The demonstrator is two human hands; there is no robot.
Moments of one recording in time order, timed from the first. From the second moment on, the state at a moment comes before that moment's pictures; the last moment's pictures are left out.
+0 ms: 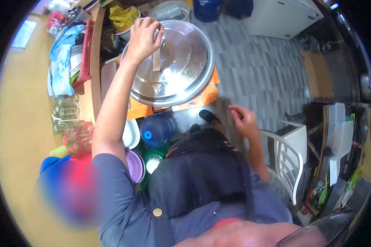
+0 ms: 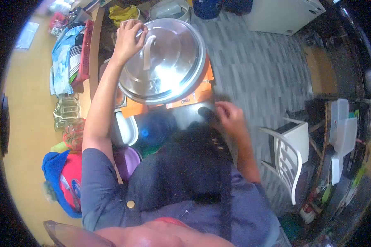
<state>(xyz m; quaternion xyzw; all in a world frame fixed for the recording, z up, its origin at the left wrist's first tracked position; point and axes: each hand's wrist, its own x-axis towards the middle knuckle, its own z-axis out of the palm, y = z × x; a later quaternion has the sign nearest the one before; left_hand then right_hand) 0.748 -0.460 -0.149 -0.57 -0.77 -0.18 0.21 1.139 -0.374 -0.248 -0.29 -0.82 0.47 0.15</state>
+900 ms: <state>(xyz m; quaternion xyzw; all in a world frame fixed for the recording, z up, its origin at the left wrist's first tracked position) 1.046 -0.365 -0.103 -0.82 -0.52 -0.21 0.13 1.412 -0.451 -0.223 -0.47 -0.75 0.41 0.24</state>
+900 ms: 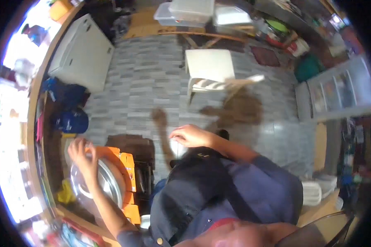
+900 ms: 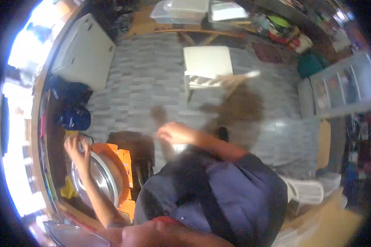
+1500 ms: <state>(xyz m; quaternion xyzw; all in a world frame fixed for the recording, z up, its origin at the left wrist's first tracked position) 1.602 -0.273 -0.112 -0.69 -0.28 -0.48 -0.46 1.884 -0.514 -0.165 -0.68 -0.52 0.34 0.39</state>
